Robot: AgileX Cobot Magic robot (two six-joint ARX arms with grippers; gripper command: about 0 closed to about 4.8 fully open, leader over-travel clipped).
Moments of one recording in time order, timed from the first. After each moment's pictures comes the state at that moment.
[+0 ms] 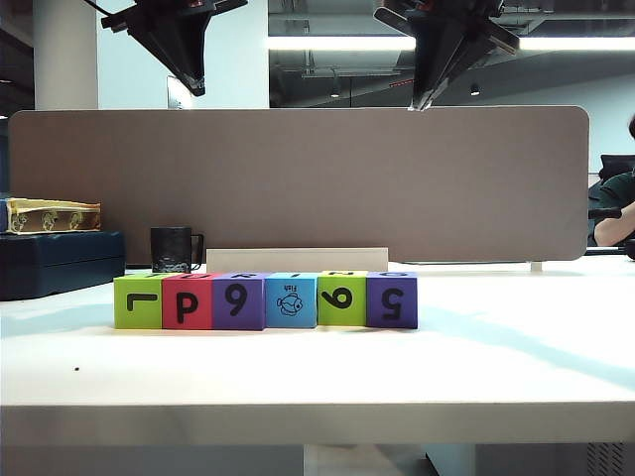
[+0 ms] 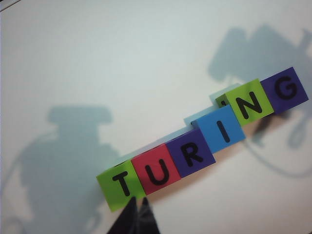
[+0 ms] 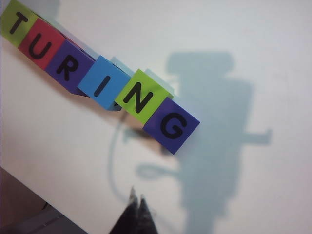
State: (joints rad) left arm -0.36 1.92 2.25 -1.32 0.09 0.19; right arm 0.39 1.89 2.09 -1.30 -0.23 -0.08
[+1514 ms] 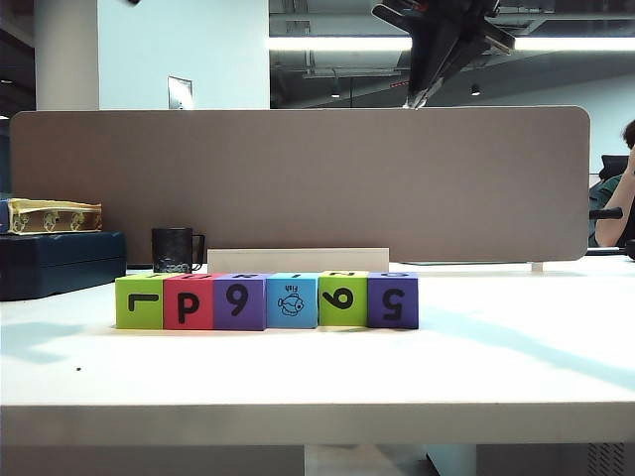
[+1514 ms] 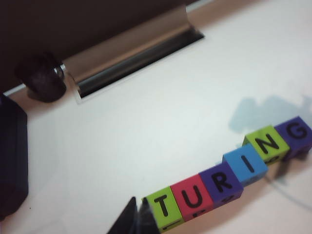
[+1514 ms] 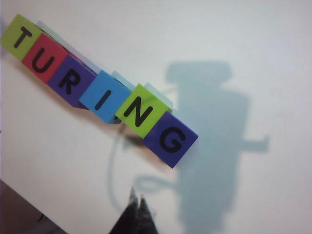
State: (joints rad) left arm -0.34 1.19 1.34 -0.61 0.02 0.26; right arm 0.39 1.89 2.09 -1.25 -0.23 -0.08
